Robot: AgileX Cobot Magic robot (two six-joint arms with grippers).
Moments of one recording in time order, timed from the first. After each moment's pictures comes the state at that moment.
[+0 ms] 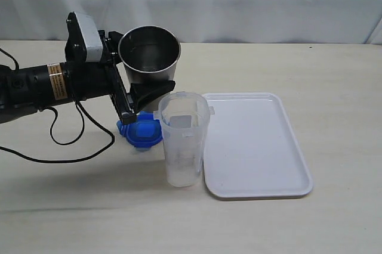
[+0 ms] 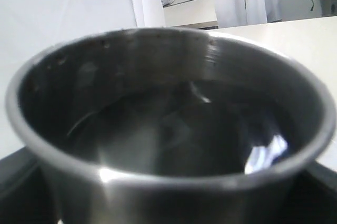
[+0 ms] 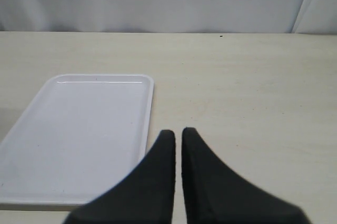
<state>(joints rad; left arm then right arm) -0.23 1.89 -0.83 1.04 -1.13 -0.26 0.05 0.00 0.00 -0.05 0.35 0.04</state>
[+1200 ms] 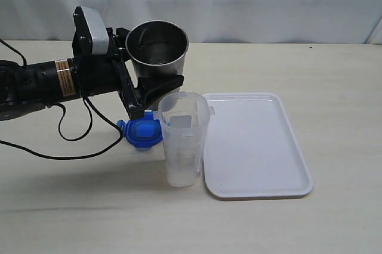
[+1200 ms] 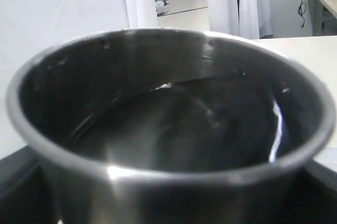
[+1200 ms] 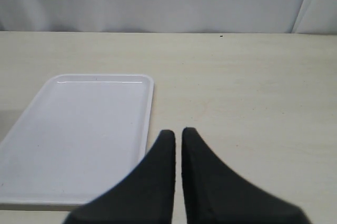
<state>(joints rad) -0.27 1.89 -0.86 1.02 -1.13 -0.34 0.05 0.00 0.00 -0.05 0.35 0.04</state>
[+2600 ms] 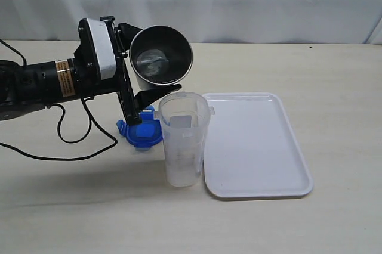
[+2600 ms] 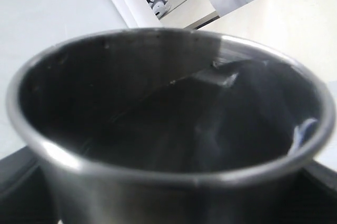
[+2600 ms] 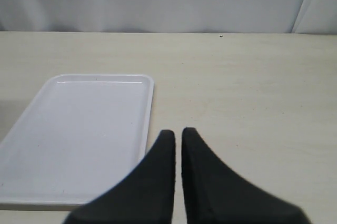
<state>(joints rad) -0.27 1.89 -0.86 1.03 -1.13 0.09 0.05 0.00 0.00 -0.05 0.35 0.04</state>
